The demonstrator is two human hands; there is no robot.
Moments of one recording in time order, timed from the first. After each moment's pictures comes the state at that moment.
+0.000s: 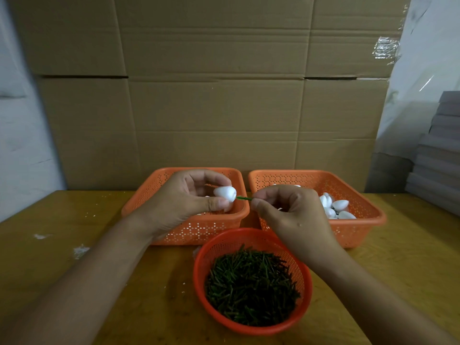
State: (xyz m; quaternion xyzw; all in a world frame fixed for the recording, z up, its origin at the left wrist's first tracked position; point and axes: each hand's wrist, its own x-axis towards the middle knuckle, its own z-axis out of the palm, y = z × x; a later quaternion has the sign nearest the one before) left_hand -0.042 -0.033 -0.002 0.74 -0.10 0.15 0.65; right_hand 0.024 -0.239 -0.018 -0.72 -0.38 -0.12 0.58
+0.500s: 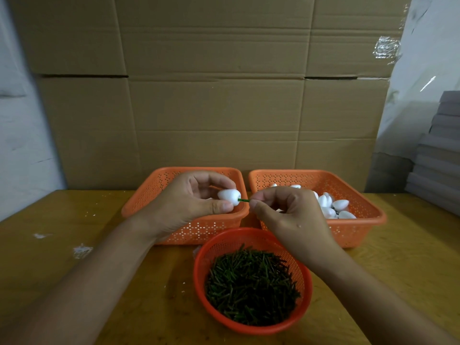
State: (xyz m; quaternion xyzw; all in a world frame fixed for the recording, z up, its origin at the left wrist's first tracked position) left_hand -0.044 -0.038 -0.001 0.76 -0.11 0.14 0.63; right_hand 0.022 -0.239 -0.018 -0.73 -0.37 -0.11 0.56
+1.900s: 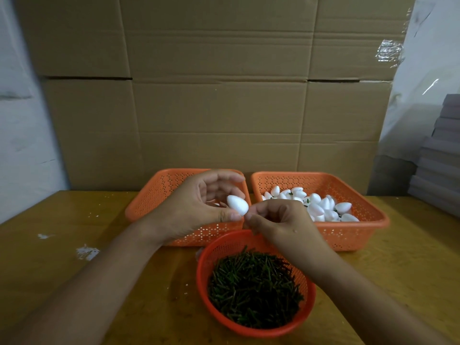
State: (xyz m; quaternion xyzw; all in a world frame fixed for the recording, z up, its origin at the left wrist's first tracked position) left_hand -0.048 -0.047 0.002 0.79 -0.11 0.16 0.58; right_hand 0.022 -0.233 -0.027 -0.73 -0.37 0.03 0.58
